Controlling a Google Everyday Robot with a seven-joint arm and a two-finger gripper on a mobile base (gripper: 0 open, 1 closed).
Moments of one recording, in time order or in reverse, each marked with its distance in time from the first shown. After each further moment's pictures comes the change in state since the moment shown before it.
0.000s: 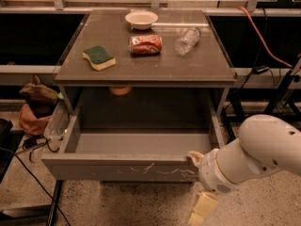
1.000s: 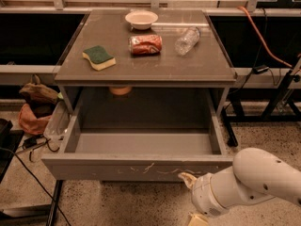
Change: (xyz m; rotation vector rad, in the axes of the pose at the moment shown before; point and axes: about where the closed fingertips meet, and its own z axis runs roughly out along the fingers) arm 0.022 0.025 0.067 -0.048 -0.127 0.014
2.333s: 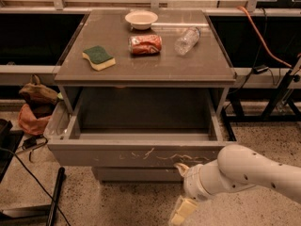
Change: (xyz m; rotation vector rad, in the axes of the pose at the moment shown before) arm 0.015 -0.067 0.043 0.093 0.009 -0.020
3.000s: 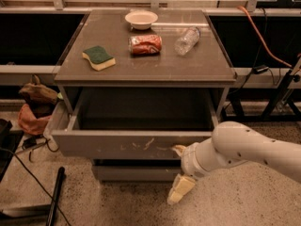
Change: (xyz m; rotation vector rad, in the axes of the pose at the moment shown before) arm -0.029 -0.050 -0.023 0.053 0.048 -0.056
